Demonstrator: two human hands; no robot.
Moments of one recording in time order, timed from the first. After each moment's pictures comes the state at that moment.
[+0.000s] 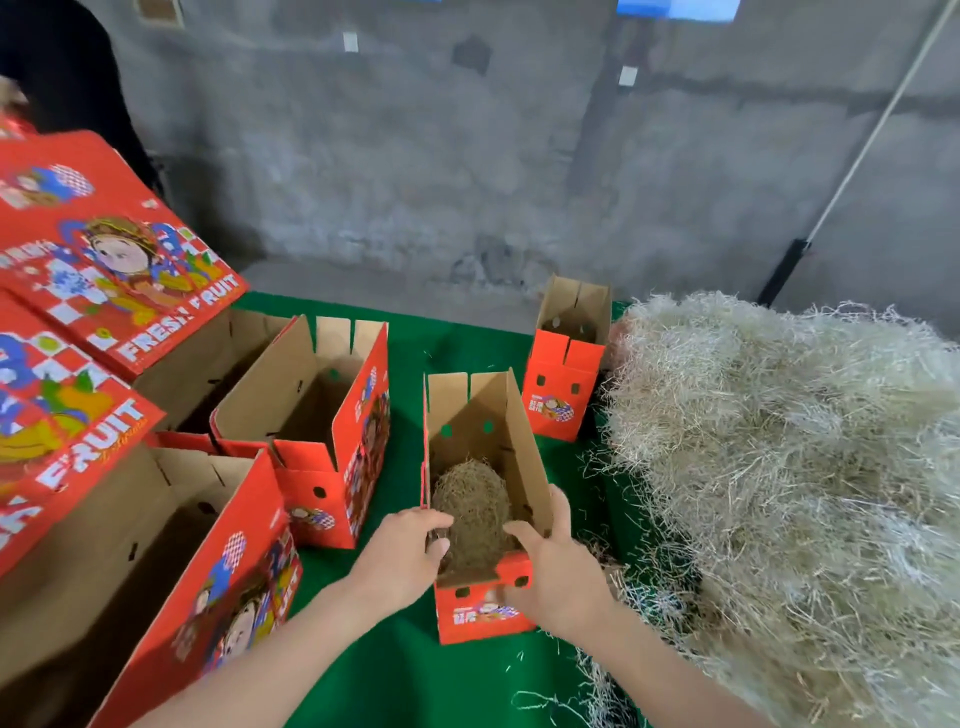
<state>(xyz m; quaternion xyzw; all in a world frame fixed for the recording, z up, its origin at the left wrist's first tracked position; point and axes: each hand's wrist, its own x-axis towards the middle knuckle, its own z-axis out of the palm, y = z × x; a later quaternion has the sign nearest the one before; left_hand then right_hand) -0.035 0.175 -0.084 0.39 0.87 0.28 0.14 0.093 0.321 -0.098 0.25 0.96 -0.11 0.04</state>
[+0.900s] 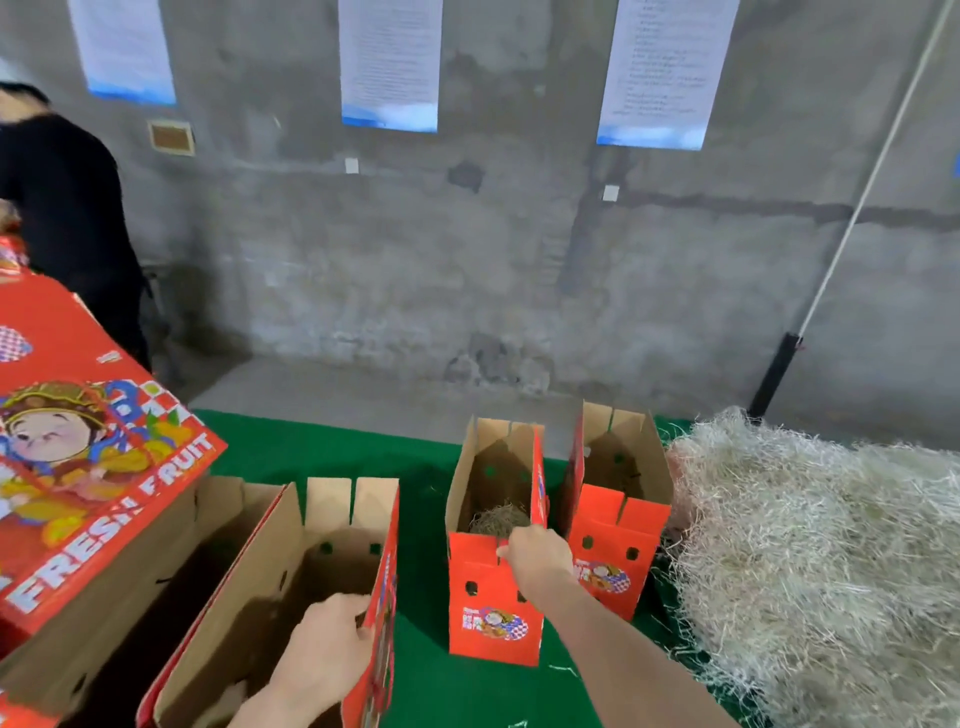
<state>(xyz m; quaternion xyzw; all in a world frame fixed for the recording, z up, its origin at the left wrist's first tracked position) -0.265 0.215 -0.059 0.32 0.88 0.30 0.21 -0.205 0.459 -0.075 0.34 0.94 -0.03 0.03</state>
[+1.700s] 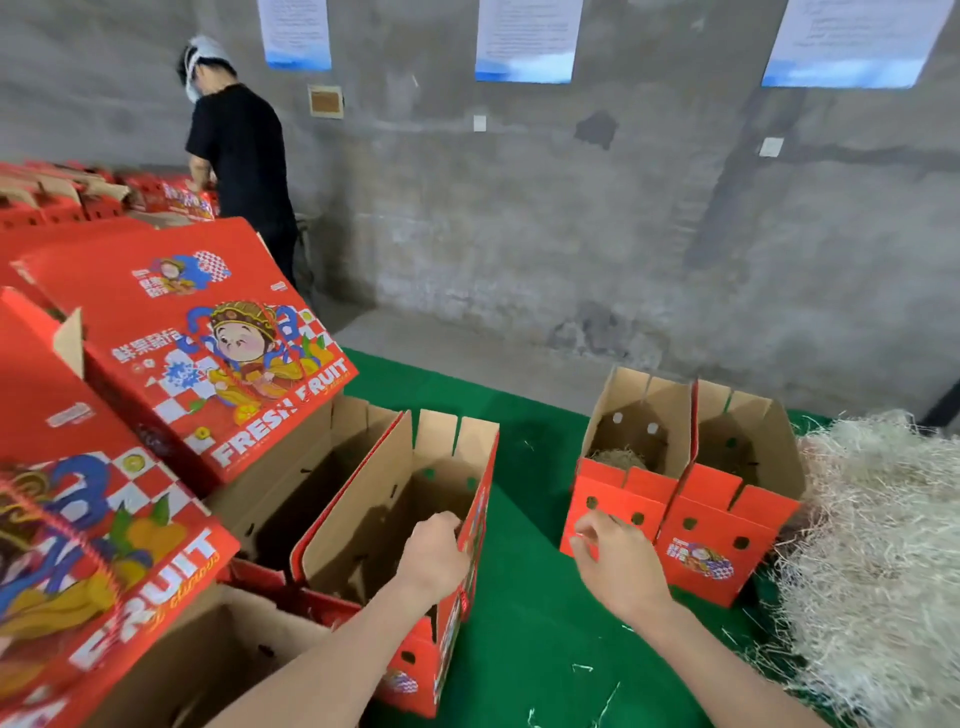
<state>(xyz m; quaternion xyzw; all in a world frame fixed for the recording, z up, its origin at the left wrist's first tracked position) -0.241 0.221 -0.067 0.21 0.92 0.31 0.13 -0.142 0.412 -0.074 0.19 0.96 -0.15 -0.15</state>
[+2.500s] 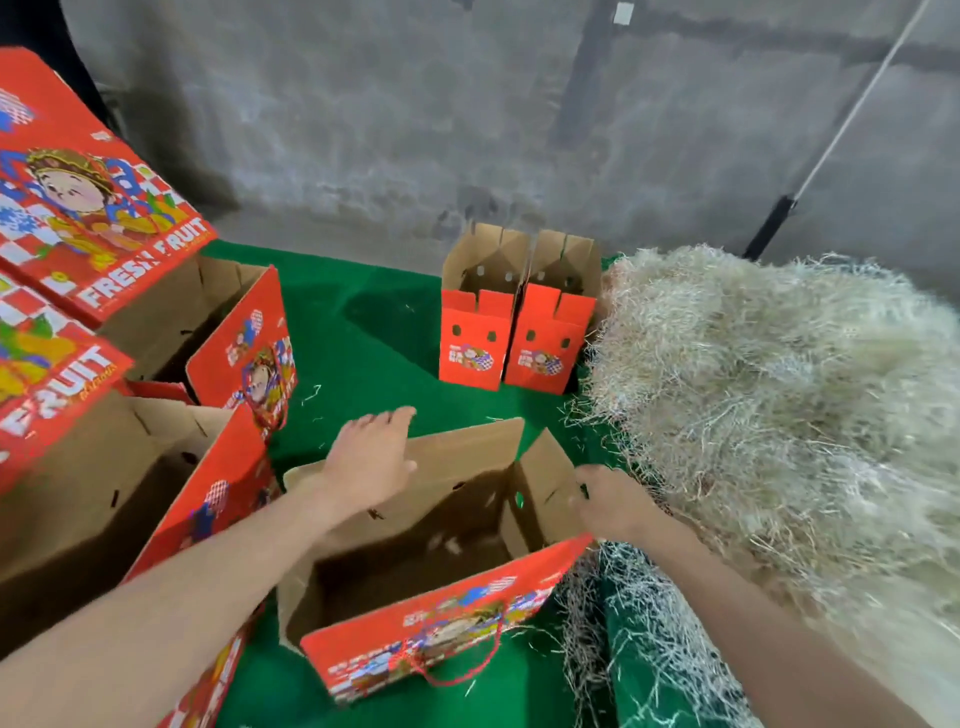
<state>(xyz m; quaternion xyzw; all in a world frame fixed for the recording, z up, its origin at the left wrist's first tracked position) -0.067 0.184 -0.067 0.43 0.90 0.06 0.03 0.130 0.375 -0.062 0.32 0.93 -0.18 0.10</state>
